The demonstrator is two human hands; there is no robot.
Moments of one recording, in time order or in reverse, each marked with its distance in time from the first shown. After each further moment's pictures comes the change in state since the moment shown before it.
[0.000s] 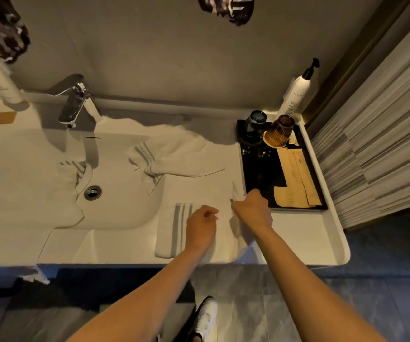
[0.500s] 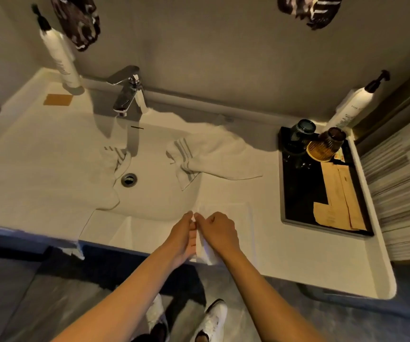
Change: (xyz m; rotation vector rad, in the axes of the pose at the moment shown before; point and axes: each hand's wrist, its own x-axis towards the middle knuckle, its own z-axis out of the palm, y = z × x) left_hand -0.002 -0.038 -0.108 -0.733 -0.001 -0.570; right_hand -0.068 -0.049 0.119 0.054 -0.312 -0.284
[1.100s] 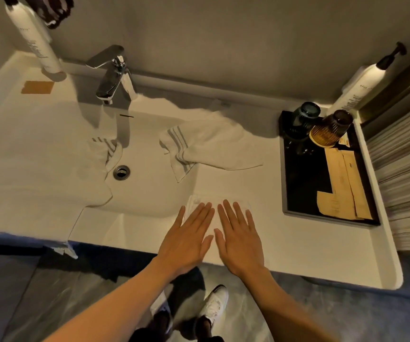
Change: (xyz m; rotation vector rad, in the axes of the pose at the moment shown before) left_hand 0.042 -0.040 -0.032 1.864 0.029 1.116; right_hand 0.019 0.103 0.002 -0.693 0.268 -0.551
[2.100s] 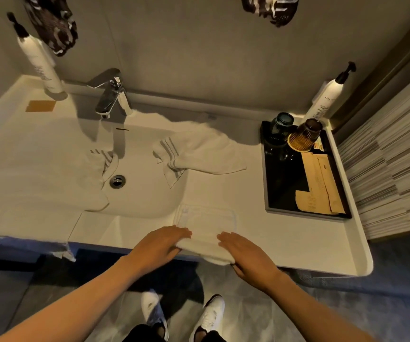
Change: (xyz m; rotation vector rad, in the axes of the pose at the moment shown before) left_hand -0.037 -0.027 -0.043 -0.320 -0.066 0.103; right_hand -0.056 0.058 -0.017 0.157 -0.025 -0.432
